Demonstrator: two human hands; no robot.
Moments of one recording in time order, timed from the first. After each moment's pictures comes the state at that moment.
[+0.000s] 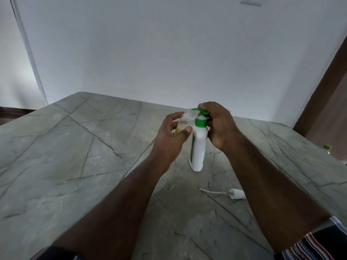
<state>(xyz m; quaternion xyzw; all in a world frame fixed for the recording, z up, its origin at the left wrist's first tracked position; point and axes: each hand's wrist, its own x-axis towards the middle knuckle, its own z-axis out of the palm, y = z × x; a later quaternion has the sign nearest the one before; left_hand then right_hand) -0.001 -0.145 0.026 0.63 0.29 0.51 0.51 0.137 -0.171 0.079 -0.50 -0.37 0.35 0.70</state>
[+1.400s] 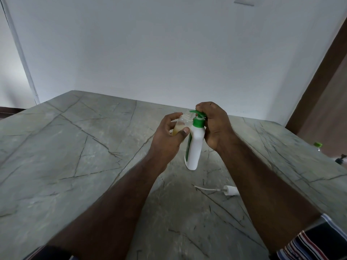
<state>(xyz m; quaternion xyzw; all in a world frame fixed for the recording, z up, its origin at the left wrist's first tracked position) 0.003 -0.149 0.024 0.64 0.28 0.50 0.51 0.133 -0.177 0.075 -0.48 -0.34 0.34 0.73</state>
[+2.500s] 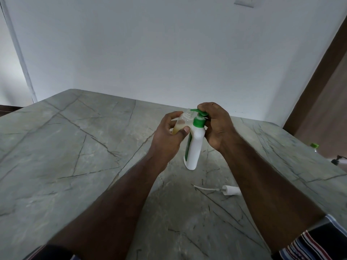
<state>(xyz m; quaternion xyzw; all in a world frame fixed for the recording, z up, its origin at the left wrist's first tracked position) 0.004 -0.149 0.025 0.64 0.28 0.50 0.51 0.142 -0.178 0.075 -0.49 -0.34 0.35 0.72</state>
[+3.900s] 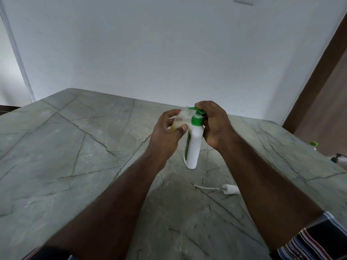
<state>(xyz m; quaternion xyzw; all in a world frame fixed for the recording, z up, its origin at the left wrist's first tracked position) 0.002 -0.149 0.028 0.62 0.28 0.51 0.52 0.138 -0.175 0.074 -0.48 -0.35 0.36 0.72</state>
